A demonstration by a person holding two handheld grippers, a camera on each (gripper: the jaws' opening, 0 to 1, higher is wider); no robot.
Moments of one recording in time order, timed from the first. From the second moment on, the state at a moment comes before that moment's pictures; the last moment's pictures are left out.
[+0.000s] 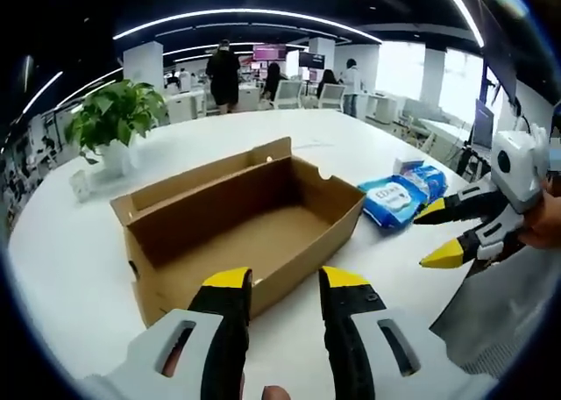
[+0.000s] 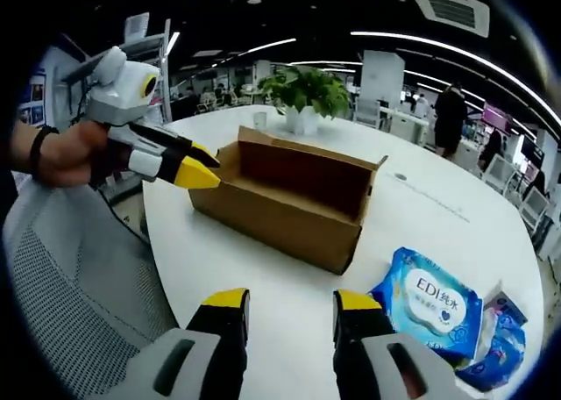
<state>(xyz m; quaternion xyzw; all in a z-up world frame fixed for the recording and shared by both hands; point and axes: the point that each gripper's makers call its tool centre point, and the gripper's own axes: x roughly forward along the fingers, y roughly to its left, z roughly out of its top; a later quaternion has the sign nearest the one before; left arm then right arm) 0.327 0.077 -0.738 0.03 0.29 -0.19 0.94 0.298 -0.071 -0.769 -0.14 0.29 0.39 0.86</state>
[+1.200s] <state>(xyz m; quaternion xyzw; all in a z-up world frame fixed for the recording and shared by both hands) 0.384 0.107 -0.785 0.18 0.39 -0.43 0.80 0.289 -0.078 -0.754 -0.14 0.29 0.36 0.88</state>
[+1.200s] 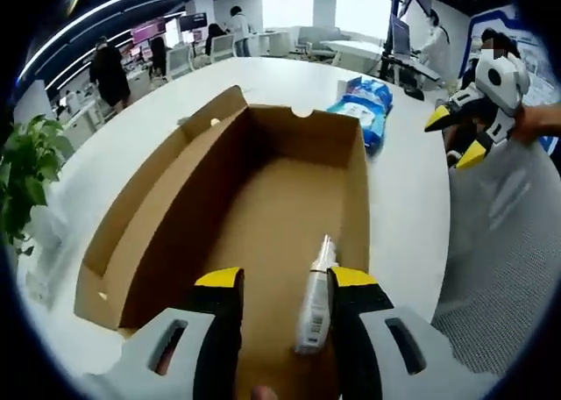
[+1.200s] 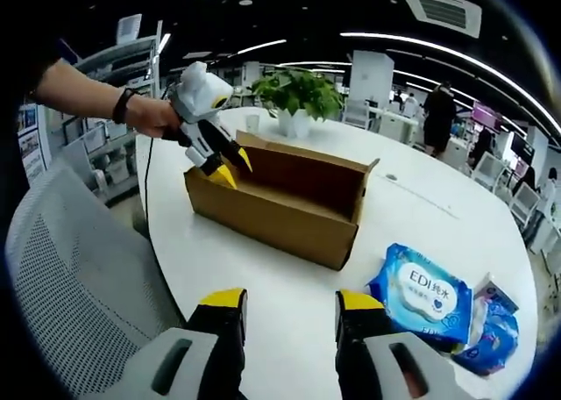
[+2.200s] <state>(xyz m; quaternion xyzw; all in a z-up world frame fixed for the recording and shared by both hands) 0.375 0.110 -0.819 0.18 0.45 -0.47 0.74 0.283 -0.081 -0.750 -0.13 0.28 0.35 0.88</state>
